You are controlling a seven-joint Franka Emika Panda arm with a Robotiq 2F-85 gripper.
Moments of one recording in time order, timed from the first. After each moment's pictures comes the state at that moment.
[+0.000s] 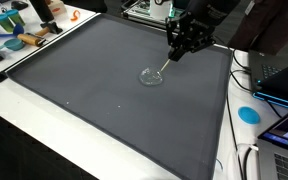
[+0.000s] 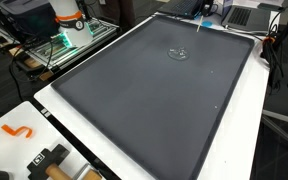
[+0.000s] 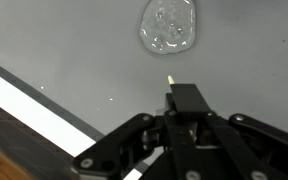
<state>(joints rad) 0.41 0.49 0.13 -1.56 -0.43 1.91 0.27</state>
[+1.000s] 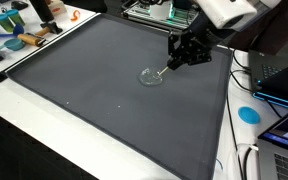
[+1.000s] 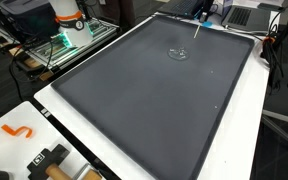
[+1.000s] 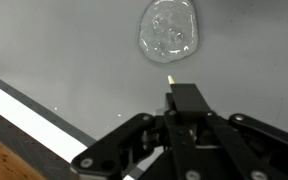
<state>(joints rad) 0.48 0.61 0.08 -1.46 -0.48 1.81 0.45</state>
